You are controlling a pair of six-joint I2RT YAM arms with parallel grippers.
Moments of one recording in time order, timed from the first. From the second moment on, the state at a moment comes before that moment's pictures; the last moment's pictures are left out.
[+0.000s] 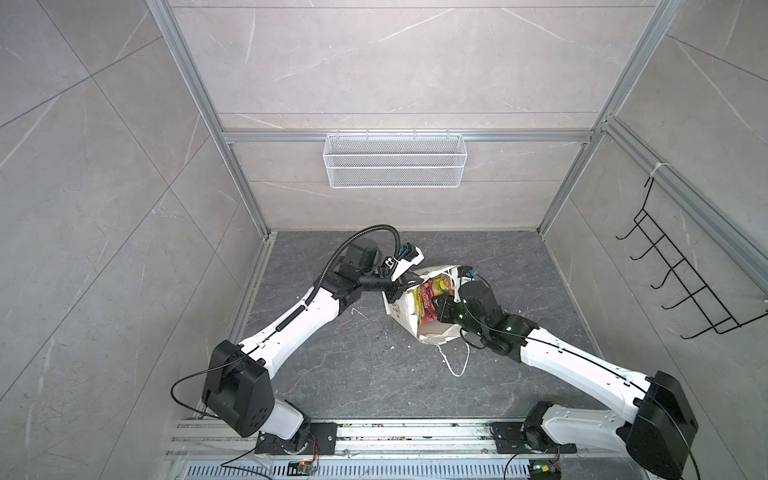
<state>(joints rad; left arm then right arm) -0.60 1.47 1.23 -0.25 0.69 0.34 0.72 1.23 0.87 -0.21 0.14 0.69</state>
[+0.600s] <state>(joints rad) -0.60 1.44 1.19 -0.22 0.66 0.34 0.72 1.32 0.95 -0.39 0.25 0.64</state>
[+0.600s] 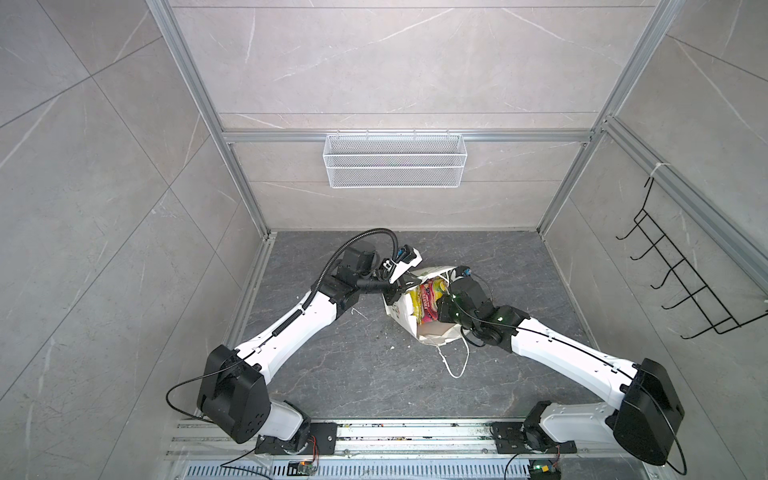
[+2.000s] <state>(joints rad) -0.60 1.43 1.16 -0.16 0.66 0.33 0.72 1.43 1.02 -0.34 0.26 0.56</state>
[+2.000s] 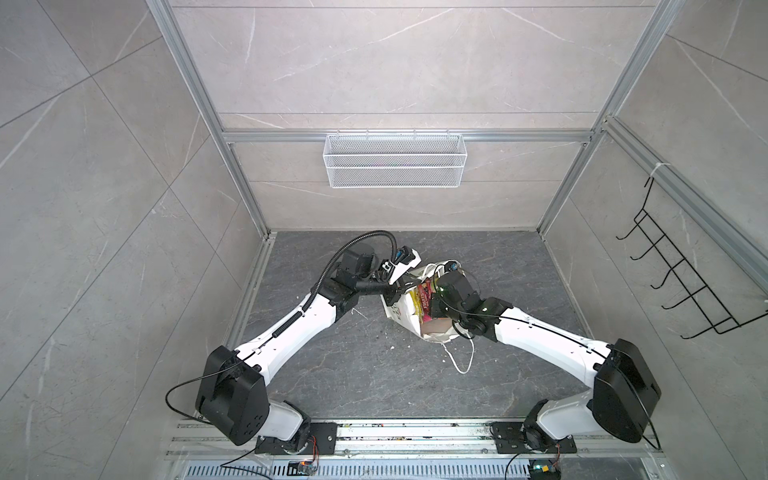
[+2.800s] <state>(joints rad) -0.60 1.44 1.15 -0.15 0.64 0.32 0.64 1.55 1.07 -0.37 0.28 0.54</state>
